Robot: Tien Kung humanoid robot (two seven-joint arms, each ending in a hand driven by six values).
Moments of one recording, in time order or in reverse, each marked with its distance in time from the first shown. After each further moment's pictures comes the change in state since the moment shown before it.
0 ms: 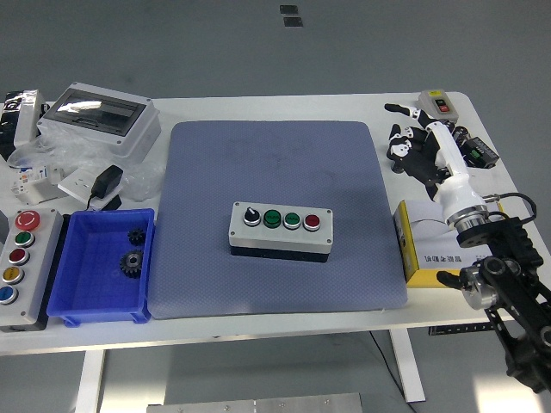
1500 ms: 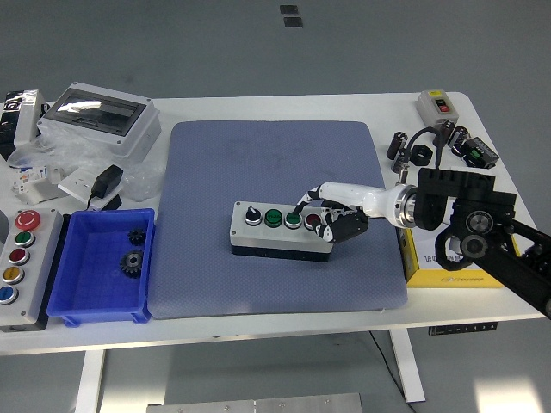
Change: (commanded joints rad) left arm -0.019 0.000 -0.052 0.000 0.052 0.000 0.032; right arm 0.446 -0.205 -0.441 0.143 -0.363 0.675 -0.652
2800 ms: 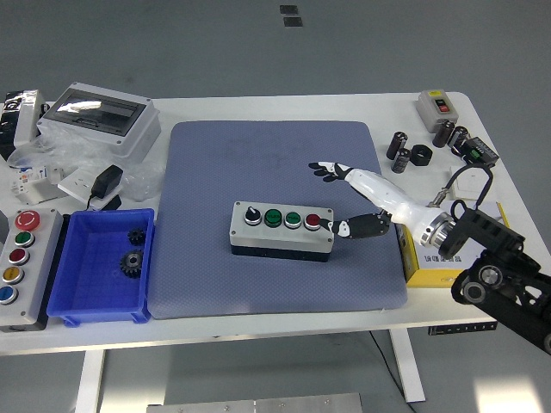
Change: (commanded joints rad) left arm 0.005 0.002 -0.004 0.000 0.001 0.002 -0.002; right arm -0.180 -0.160 -0.034 -0.005 -0.082 -0.506 0.418
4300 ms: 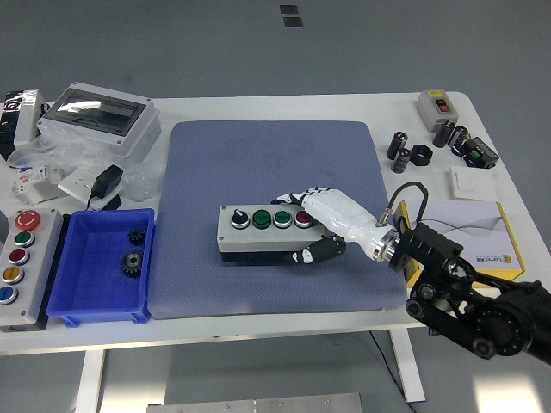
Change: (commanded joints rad) left arm -0.002 0.002 -0.002 0.000 0.009 0.001 -0.002; right arm 0.107 0.238 -0.237 -0.322 -0.247 -0.193 0.154
